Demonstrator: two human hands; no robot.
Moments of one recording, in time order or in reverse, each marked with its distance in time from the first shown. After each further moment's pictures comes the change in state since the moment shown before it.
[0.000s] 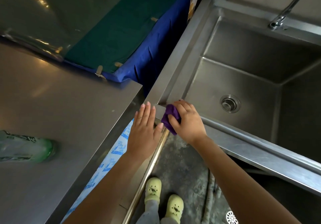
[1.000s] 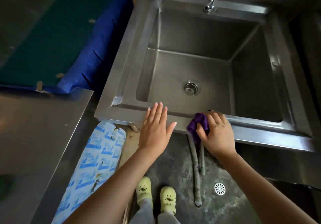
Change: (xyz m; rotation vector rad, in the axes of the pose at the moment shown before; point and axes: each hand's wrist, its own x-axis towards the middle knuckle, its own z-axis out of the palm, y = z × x) left_hand 0.010 0.128 0.039 0.101 -0.205 0.296; right_hand -0.135 0.114 -0.075 -0.327 0.274 0.363
